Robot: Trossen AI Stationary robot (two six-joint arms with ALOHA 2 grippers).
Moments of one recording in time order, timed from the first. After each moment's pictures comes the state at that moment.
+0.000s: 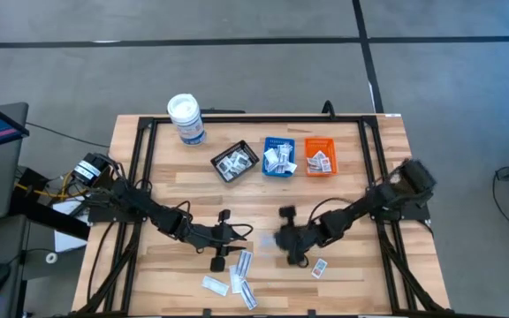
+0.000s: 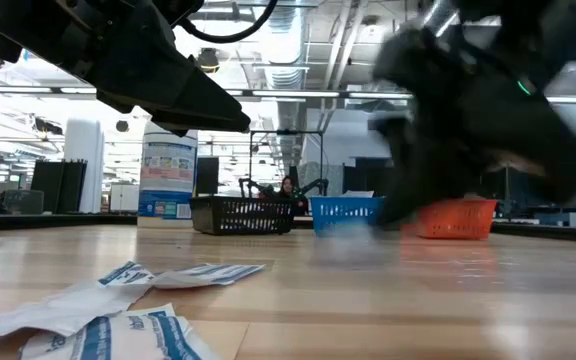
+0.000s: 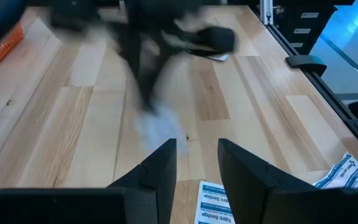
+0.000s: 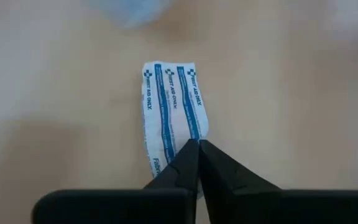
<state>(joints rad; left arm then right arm) -0.52 1.50 0.66 0.54 -0.35 -0.16 0.44 1.81 0.88 0.01 0.33 0.07</state>
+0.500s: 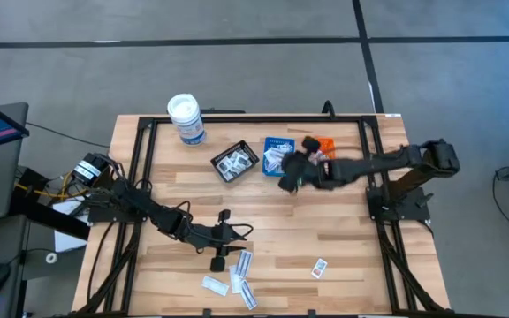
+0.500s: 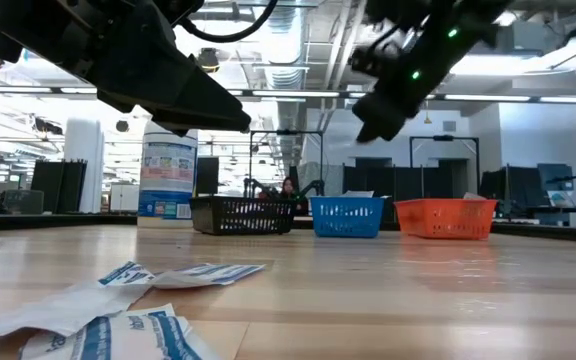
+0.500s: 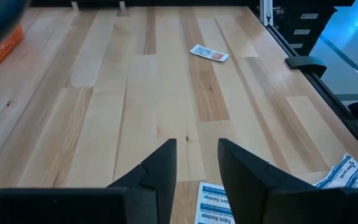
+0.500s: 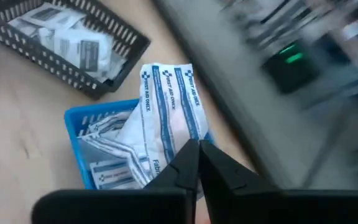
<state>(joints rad) -0.52 1.50 0.66 0.54 -0.35 -0.16 0.02 1.49 0.89 -0.23 0.83 0.02</state>
